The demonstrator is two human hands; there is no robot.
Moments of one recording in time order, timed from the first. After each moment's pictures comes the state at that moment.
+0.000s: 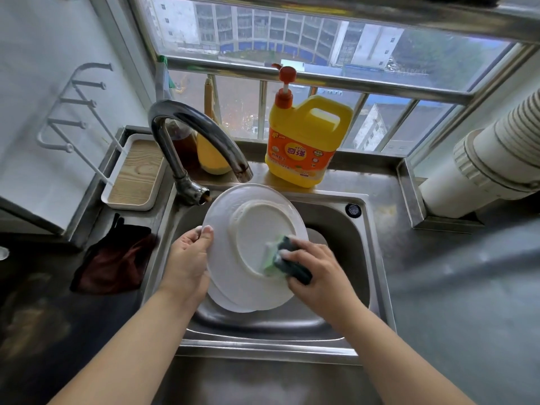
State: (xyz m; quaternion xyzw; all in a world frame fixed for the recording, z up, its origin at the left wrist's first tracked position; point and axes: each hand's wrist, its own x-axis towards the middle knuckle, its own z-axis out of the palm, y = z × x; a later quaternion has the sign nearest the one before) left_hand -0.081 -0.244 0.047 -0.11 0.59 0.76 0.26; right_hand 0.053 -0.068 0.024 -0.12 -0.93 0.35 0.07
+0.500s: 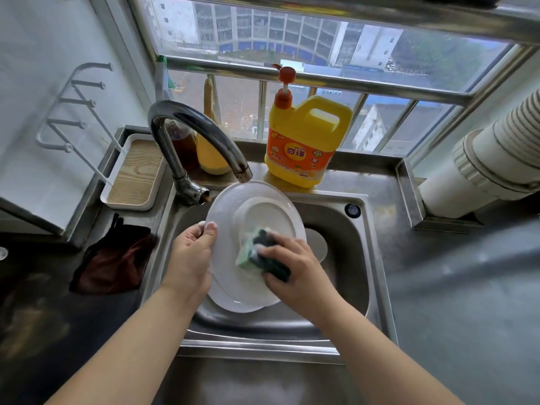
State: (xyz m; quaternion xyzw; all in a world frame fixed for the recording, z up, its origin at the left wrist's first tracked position) left_hand -0.083 -0.237 0.053 -0.10 0.60 0.75 0.25; right_hand 0.032 -0.094 0.038 -0.08 -0.92 0.38 0.09
